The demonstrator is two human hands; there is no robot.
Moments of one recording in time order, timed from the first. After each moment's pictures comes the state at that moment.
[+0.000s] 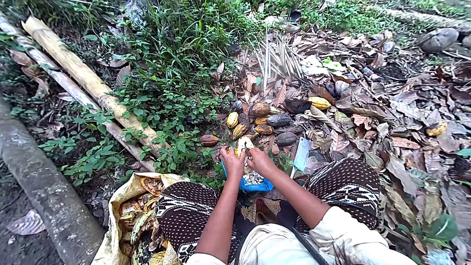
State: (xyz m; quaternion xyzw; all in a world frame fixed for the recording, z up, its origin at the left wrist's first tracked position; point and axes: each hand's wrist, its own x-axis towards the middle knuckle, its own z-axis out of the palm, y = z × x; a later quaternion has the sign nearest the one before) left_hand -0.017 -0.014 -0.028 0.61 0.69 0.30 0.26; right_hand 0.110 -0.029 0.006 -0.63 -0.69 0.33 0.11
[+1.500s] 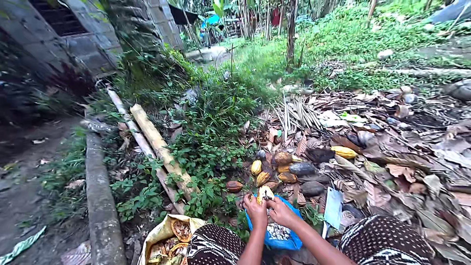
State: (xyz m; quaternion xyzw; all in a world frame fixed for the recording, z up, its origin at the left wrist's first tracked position) left_hand -0.008 -0.011 -0.034 0.56 0.74 0.30 0.23; right_hand 0.115 -0.017 -0.018 -0.58 -0.70 0.40 0.12
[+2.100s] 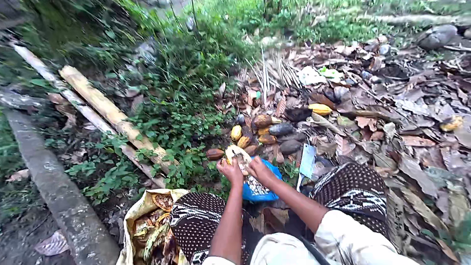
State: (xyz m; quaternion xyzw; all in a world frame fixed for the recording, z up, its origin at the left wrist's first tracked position) left_hand -0.015 0.001 -0.033 0.48 0.74 0.41 0.23; right_hand 0.113 -0.029 -0.029 -0.57 -0.72 0.33 0.21
